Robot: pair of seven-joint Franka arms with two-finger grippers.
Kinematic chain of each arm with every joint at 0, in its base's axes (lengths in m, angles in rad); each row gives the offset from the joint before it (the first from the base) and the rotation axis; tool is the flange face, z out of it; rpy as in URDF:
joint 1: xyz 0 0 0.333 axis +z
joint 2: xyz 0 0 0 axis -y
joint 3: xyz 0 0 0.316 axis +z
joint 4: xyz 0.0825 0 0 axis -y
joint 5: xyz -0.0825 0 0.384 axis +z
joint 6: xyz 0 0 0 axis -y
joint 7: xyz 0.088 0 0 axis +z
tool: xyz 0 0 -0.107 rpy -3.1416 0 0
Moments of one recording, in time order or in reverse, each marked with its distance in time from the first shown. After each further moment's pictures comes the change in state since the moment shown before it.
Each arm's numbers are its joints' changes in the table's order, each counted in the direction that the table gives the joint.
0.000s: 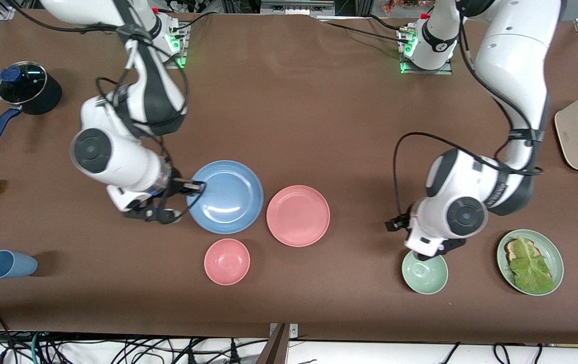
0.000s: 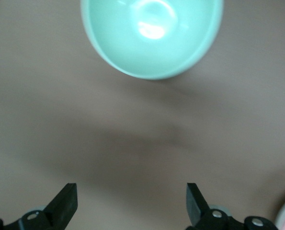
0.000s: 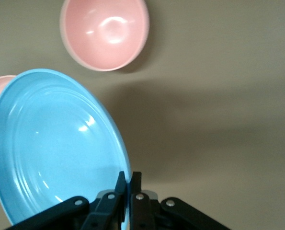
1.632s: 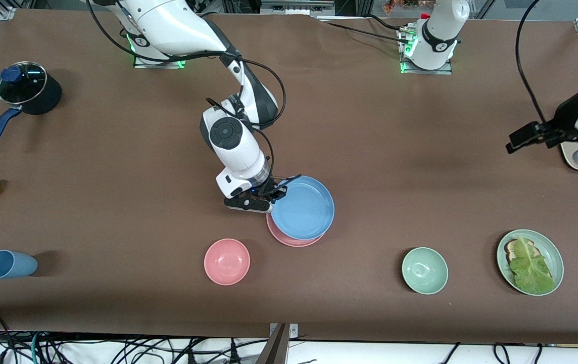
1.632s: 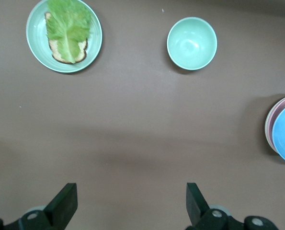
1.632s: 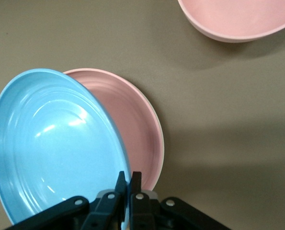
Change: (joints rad) left arm 0.057 0.780 0.266 -0.469 -0.207 -0.039 -0.506; right arm 0.226 -0.225 -0.009 0.003 0.001 0.458 -0.211
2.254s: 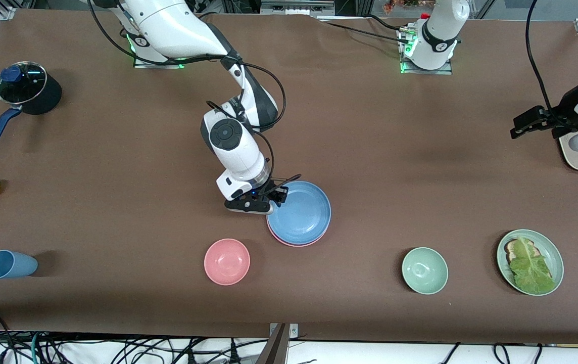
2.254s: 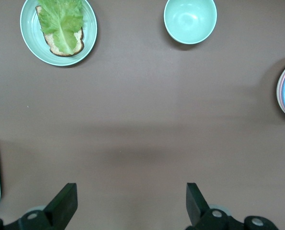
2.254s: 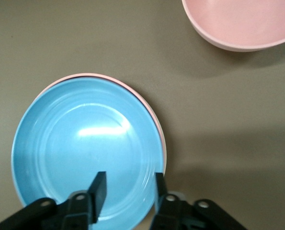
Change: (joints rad) left arm 0.001 0.009 0.009 -0.014 0.027 -0.071 -0.150; right arm 0.000 -0.012 -0.001 0.001 0.000 0.037 0.025
